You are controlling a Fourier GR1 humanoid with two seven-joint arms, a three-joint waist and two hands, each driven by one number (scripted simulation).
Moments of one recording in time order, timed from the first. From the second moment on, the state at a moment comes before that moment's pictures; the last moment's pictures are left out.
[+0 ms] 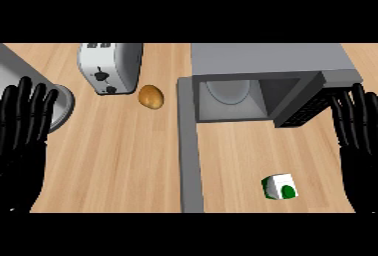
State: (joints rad) left arm -0.01 0.11 0.00 -2.10 0.01 0.00 -0.02; right arm 0.03 -0.08 0.02 -2.10 0.00 0.02 -0.04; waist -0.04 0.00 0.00
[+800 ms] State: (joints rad) left arm 0.14 0.17 0.19 -2.20 0.42 -0.16 0.15; right arm 0.46 0.00 0.26 -2.40 0.19 -0.10 -0.01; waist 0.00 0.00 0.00
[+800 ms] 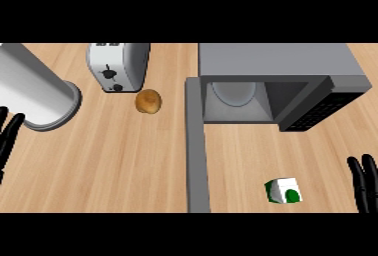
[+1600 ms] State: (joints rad) left arm 0.38 0.18 0.41 -2.32 0.63 -0.32 0.19; right arm 0.55 -0.01 0.20 -2.16 0.21 -0.22 -0.20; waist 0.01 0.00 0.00
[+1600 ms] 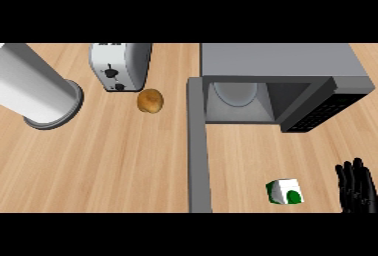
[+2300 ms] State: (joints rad) left arm 0.50 0.16 0.51 -2.31 0.74 -0.45 0.16; right arm 0.51 -0.02 0.00 -1.68 0.09 -0.21 -0.49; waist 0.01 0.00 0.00
